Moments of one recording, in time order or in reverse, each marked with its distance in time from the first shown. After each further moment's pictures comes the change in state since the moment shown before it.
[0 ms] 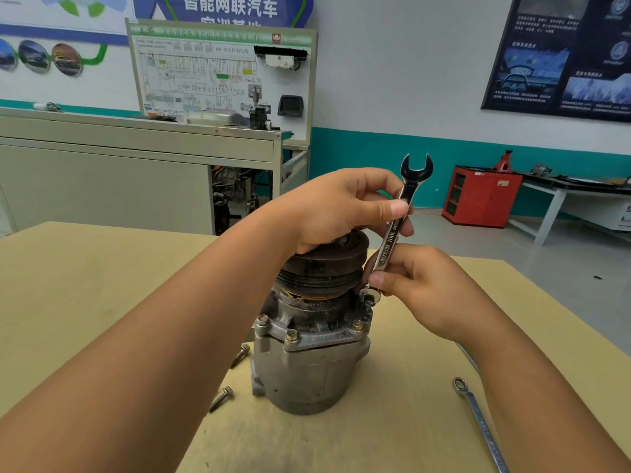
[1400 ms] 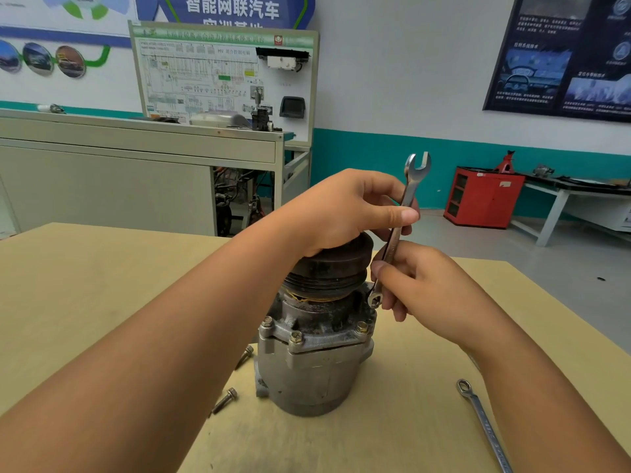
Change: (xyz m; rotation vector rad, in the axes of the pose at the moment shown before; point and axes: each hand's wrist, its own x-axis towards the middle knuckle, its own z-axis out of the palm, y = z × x) left_hand 0.002 0.002 0.003 0.153 0.100 -0.005; right_hand -0.001 -0.004 0.005 -0.043 0.049 0.093
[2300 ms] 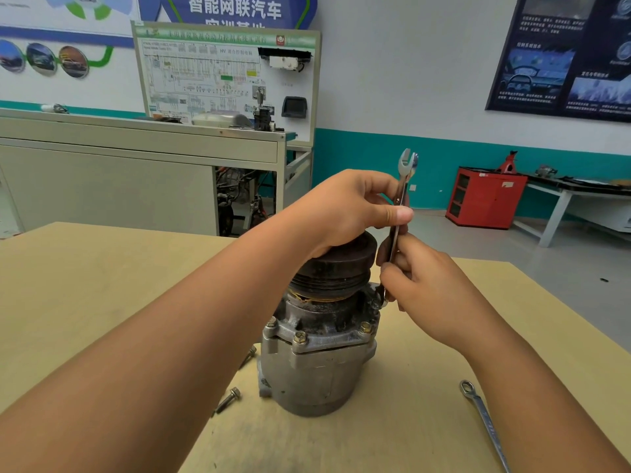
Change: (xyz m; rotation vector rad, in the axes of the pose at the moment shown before) left_hand 0.000 0.001 0.002 0.009 0.099 -0.092; right_hand 0.000 -0.005 0.004 -0.140 0.073 -0.092
